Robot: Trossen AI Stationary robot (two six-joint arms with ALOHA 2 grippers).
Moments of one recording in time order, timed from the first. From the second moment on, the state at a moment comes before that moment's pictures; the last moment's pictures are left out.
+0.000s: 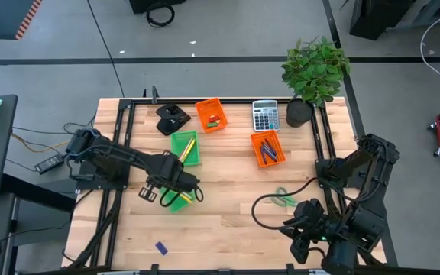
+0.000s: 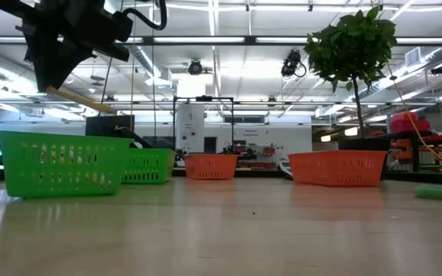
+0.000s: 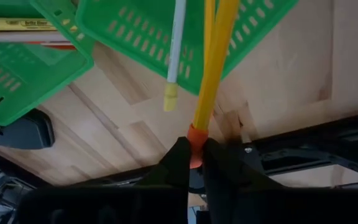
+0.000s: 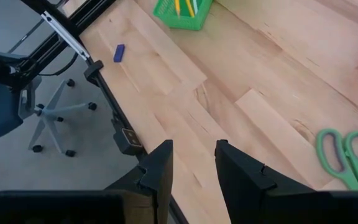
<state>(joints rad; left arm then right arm) -0.27 1.67 1.35 -1.57 -0.14 0.17 1.01 1.67 1.76 -1.31 0.67 1.65</state>
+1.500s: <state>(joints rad) -0.14 1.67 1.35 -1.57 -0.16 0.30 1.01 1.67 1.76 -1.34 0.68 1.64</state>
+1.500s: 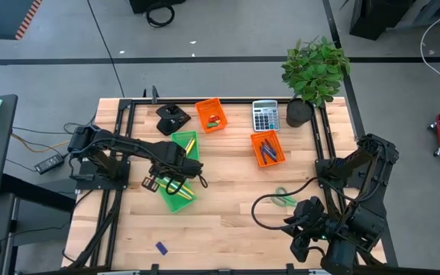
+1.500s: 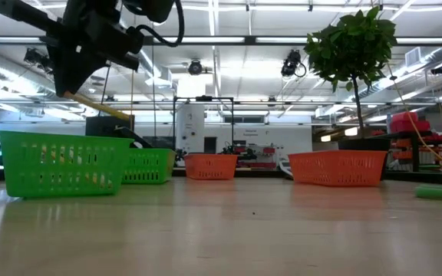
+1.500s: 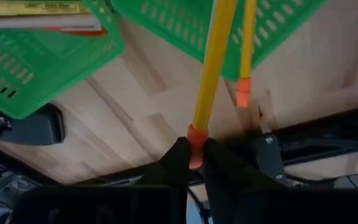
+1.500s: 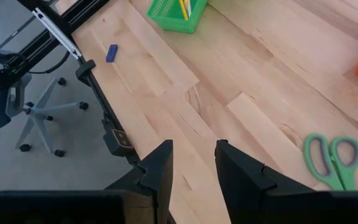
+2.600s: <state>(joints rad) -0.13 1.64 1.18 -1.44 -0.07 0.20 0.93 1.67 1.76 -1.34 0.67 1.51</state>
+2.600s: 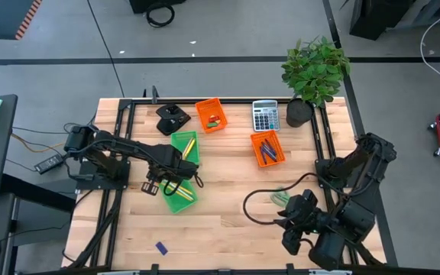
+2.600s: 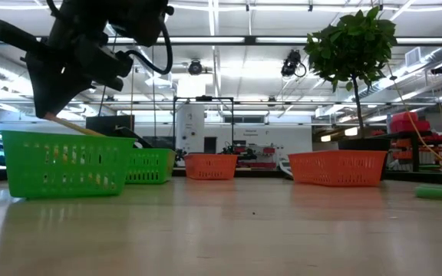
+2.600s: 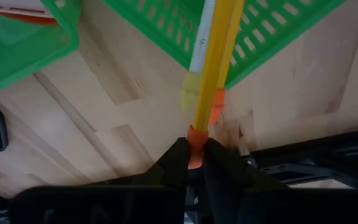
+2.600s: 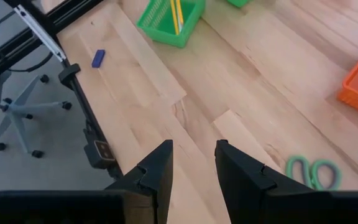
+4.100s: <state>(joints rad) -0.28 1.26 1.18 -1.44 0.00 -0.93 0.64 1.63 1.82 -1.33 0.84 0.93</state>
